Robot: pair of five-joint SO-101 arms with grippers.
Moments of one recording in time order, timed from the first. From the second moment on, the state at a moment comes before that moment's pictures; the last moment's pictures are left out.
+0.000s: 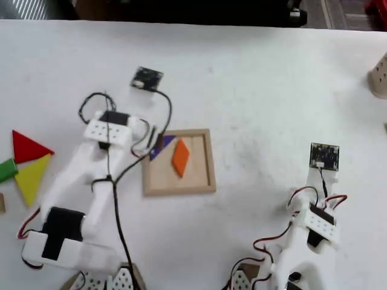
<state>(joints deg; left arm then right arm) 4.7 -0.9 28.0 52.9 -5.8 29.9 -37.8 81.8 21.2 24.6</state>
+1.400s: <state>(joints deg) -12.3 4.5 28.1 47.5 -5.8 -34.5 -17.5 60.1 24.3 2.7</state>
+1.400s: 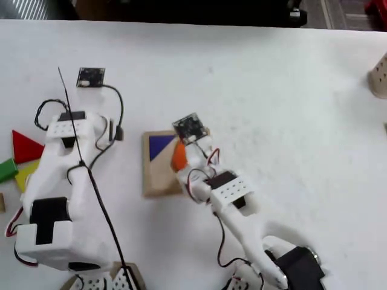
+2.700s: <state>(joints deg) -12.3 4.5 28.1 47.5 -5.8 -32.1 -9.8 52.6 18.9 2.4</state>
